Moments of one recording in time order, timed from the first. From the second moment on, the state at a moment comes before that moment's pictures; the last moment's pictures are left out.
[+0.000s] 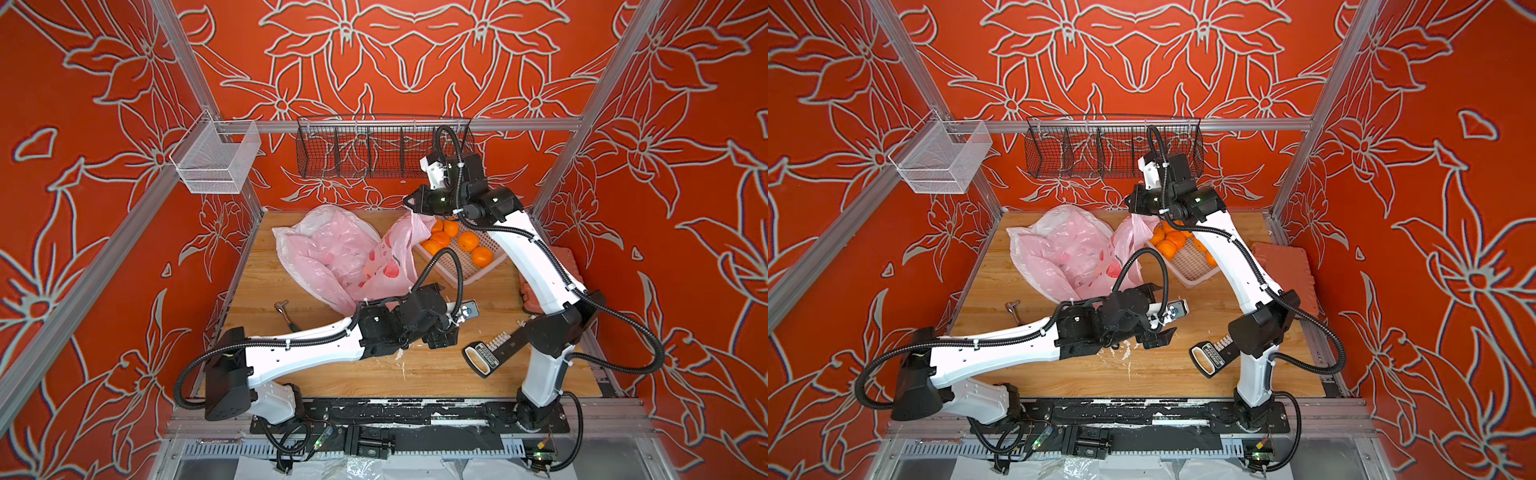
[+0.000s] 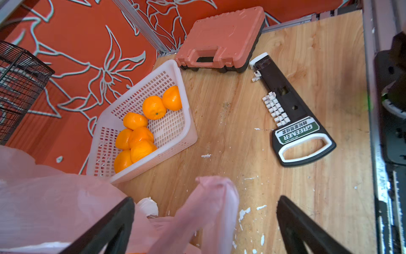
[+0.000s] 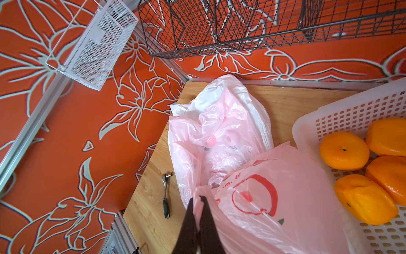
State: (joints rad) left arm -1.15 1.45 1.19 -0.28 -0.28 0.44; right arm 0.50 1.87 2.19 -0.81 -0.36 0.52
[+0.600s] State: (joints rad) left arm -0.98 1.14 1.30 -0.36 -0.23 0.31; right arm 0.48 1.74 2.14 -0.81 -0.31 0.47
